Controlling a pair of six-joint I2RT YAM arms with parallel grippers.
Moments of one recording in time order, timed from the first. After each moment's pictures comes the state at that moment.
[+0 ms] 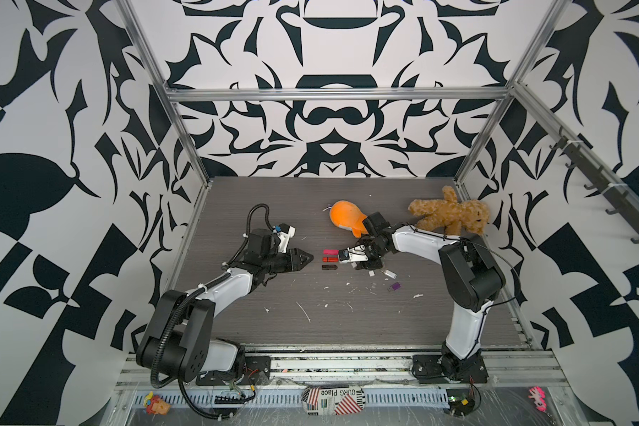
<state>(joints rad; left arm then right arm) -0.32 1.38 0.59 0.12 0.73 -0.52 0.49 1.91 1.20 -0.56 -0.34 -1.24</state>
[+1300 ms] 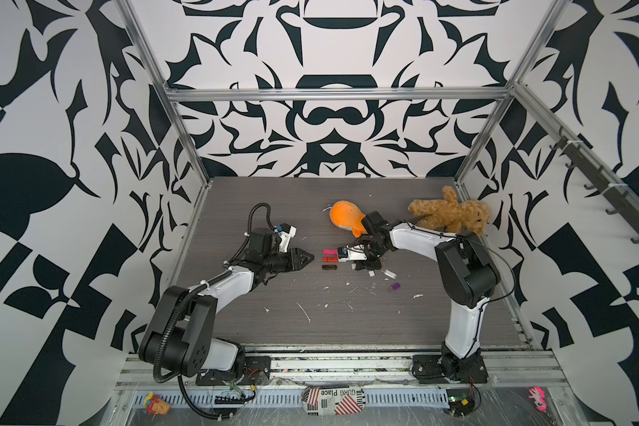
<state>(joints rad) -0.32 1.41 0.61 0.12 0.74 -0.52 0.49 1.94 1.26 -0.65 -0.36 -1.15</state>
